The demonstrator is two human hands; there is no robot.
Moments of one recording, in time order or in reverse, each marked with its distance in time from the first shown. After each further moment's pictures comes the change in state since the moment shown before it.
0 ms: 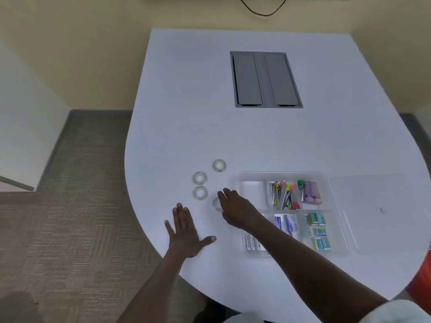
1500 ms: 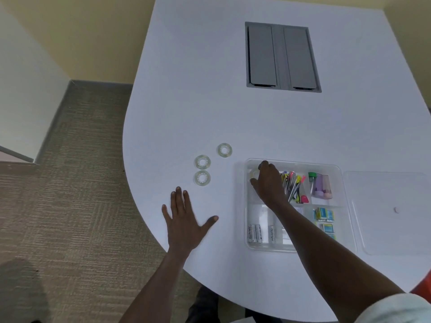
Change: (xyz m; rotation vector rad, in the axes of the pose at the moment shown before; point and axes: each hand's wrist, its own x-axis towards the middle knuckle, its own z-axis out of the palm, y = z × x) left_hand 0.011 0.001 0.037 -0.065 0.525 -0.002; right_hand 0.015 0.073 0.006 0.282 0.233 0.482
